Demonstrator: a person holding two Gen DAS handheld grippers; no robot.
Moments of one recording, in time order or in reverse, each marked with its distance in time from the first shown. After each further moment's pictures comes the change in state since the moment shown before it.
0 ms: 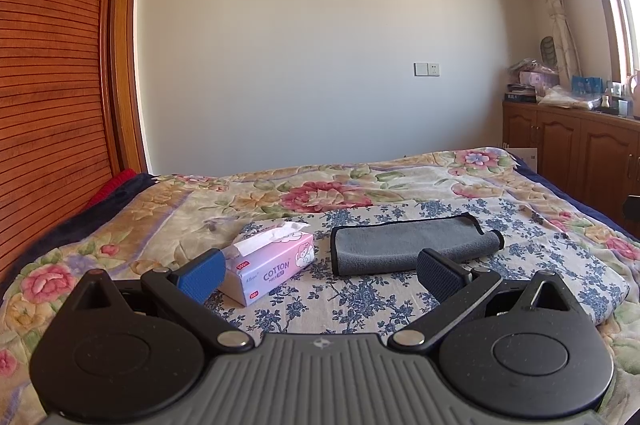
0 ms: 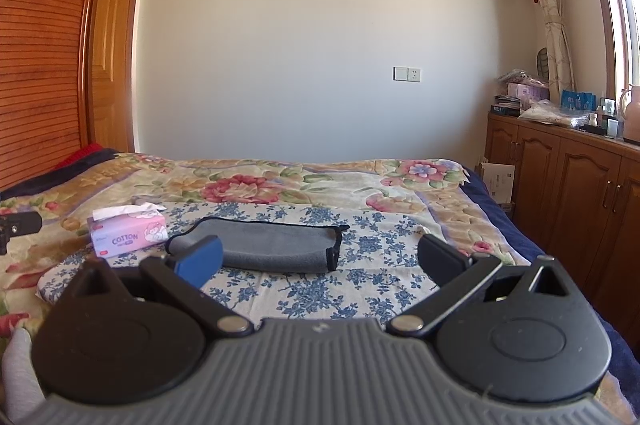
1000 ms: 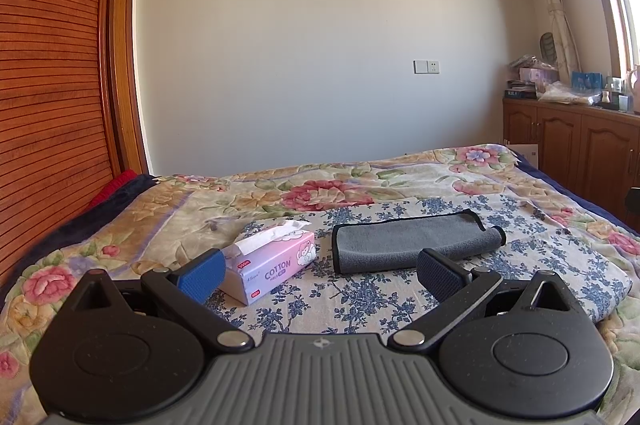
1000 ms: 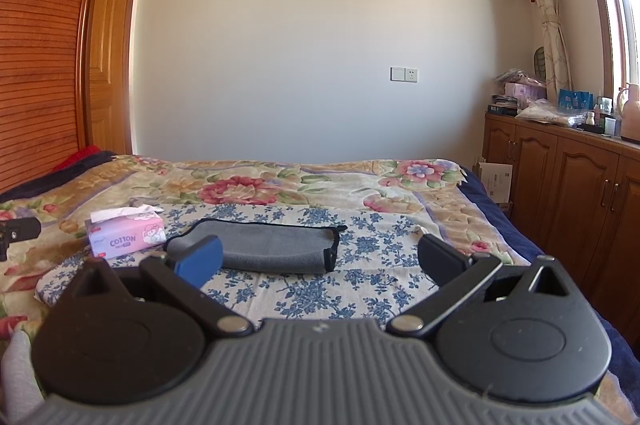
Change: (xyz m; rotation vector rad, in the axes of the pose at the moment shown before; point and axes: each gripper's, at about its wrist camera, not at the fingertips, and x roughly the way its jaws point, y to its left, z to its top) left arm 0.000 0.001 -0.001 0.002 0.003 -0.002; right arm 0.000 -0.003 0.000 0.003 -0.002 -0.005
